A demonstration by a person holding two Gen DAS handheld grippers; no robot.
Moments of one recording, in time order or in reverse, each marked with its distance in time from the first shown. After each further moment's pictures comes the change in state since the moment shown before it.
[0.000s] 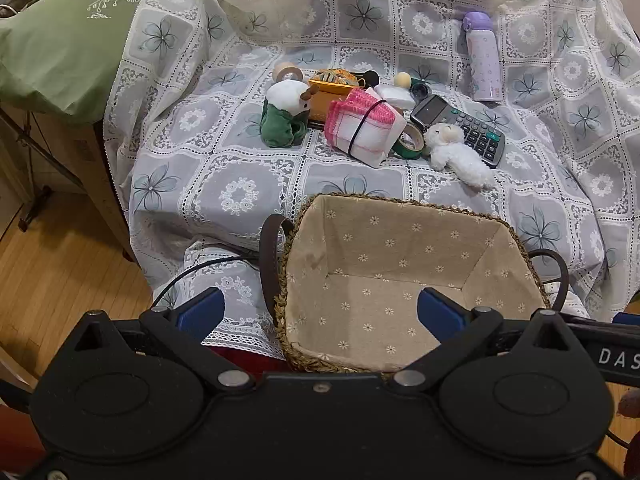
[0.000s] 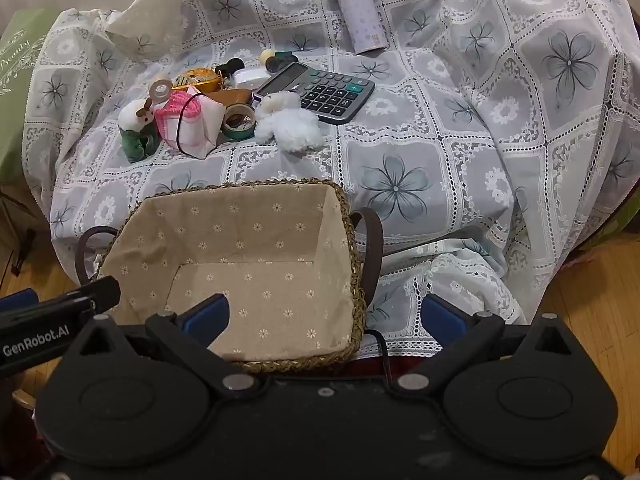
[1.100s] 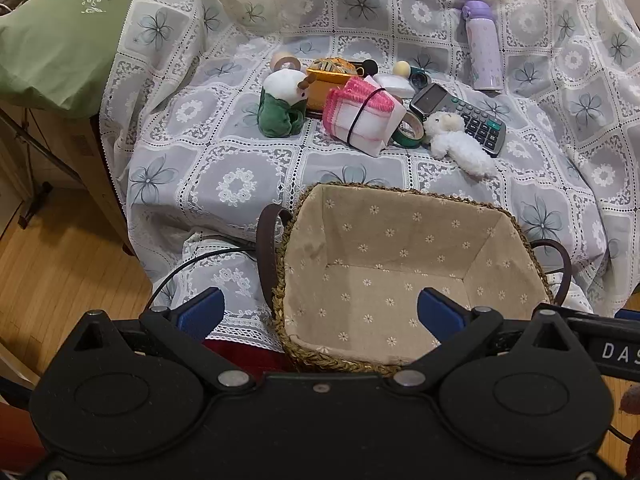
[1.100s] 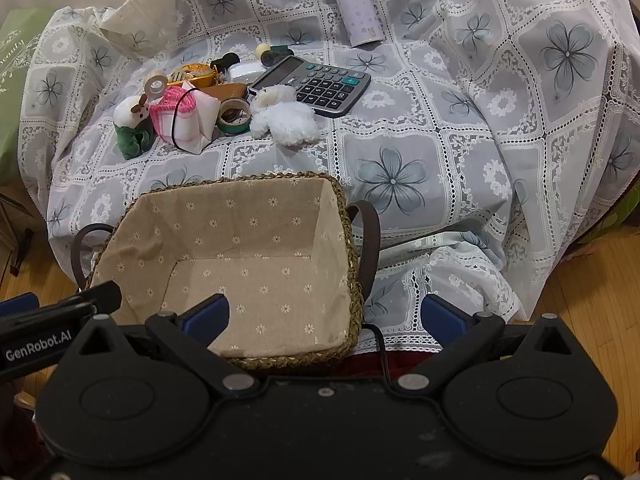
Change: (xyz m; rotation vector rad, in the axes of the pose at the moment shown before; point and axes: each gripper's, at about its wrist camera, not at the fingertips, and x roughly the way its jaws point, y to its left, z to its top) left arm 0.006 -0.001 -0.002 0.009 0.031 0.000; right arm 0.003 0.000 0.000 0.010 0.019 -0.007
